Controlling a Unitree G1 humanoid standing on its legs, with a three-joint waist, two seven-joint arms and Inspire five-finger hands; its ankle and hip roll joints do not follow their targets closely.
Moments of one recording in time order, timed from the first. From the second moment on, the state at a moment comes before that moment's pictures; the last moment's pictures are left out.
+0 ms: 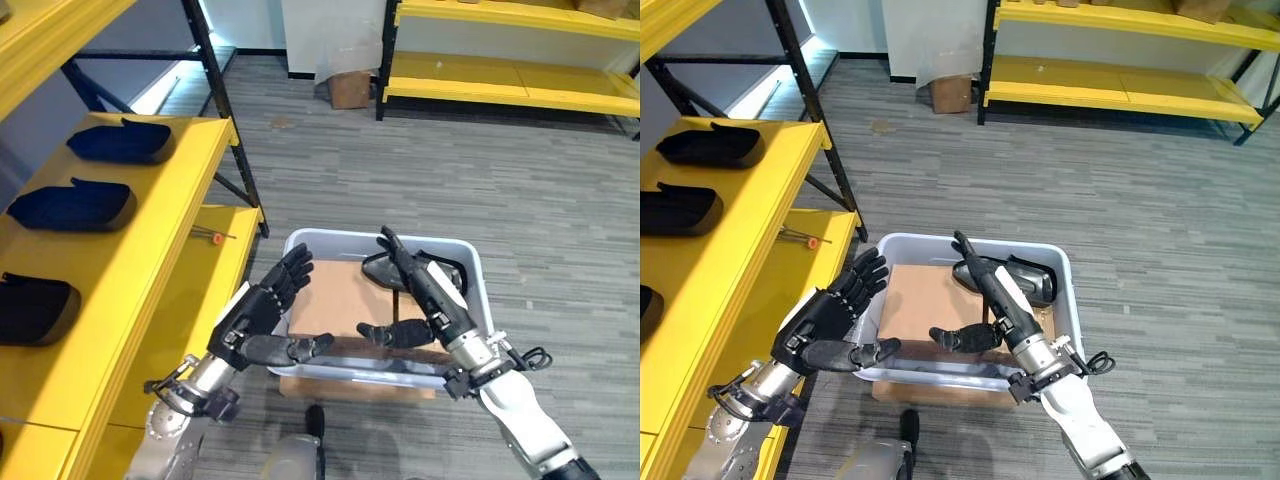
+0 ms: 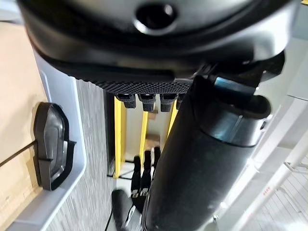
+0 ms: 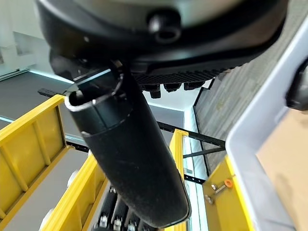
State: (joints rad) left arm 0.17 0.56 -0.17 -0.03 -0.62 -0.41 -0.47; right arm 0.00 -0.50 0.31 -0.11 0.09 -0.30 -0.01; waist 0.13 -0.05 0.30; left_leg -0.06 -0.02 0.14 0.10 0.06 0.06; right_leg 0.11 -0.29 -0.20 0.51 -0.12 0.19
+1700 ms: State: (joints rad) left arm -0.08 0.69 -0.30 -0.08 -0.70 -0.40 -0.37; right arm -0.83 -0.71 0.60 0.86 -0.33 0.05 -0.15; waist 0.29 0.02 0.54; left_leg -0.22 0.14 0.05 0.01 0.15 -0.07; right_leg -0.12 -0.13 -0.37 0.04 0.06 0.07
